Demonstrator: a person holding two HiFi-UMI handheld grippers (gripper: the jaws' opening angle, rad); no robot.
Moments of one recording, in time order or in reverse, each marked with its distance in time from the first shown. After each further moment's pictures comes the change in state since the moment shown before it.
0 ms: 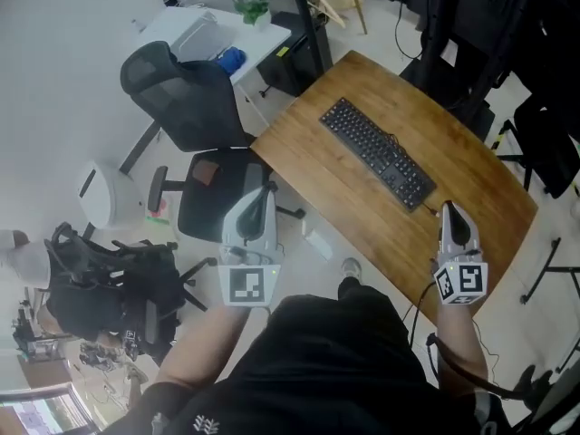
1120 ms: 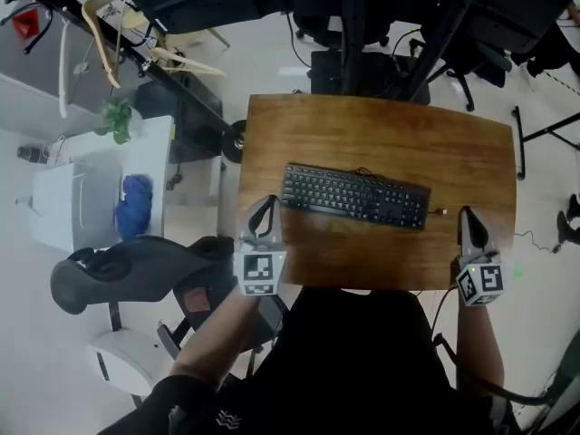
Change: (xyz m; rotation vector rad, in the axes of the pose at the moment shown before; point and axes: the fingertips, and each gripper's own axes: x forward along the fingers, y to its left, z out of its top) left arm 0.300 -0.014 -0.172 -0.036 0.209 -0.714; right arm 0.023 -0.037 -0.015 0.099 0.221 -0.642
